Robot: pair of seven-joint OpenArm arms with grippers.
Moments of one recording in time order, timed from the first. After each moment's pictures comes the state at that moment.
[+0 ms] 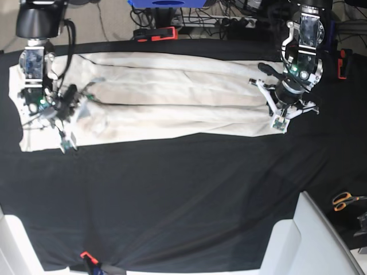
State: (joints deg) left arm 15.9 -17.5 -3.0 86.2 6.3 -12.5 27.1; right arm -2.4 7.8 9.8 75.0 -7.7 27.2 -43.5
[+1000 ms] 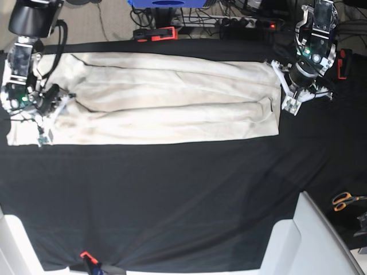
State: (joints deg) left arm 22.0 -22.5 -3.8 90.0 6.2 -12.6 27.3; right arm -2.7 7.3 19.2 77.1 -7.5 27.3 -47.6
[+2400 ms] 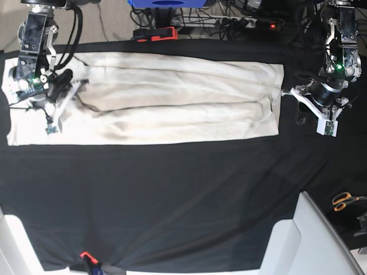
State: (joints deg) left arm 21.0 -24.1 -13.9 93.7 -17.6 -12.4 28.0; right arm -11.7 1.7 15.3 99.6 -7.6 22.3 -66.6
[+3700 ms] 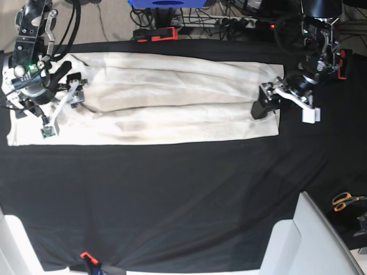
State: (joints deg) left arm 11.3 -18.8 -13.2 62.7 -45.2 -33.8 24.6; right arm -16.3 1.5 14.9 108.1 -7.6 22.7 -57.8
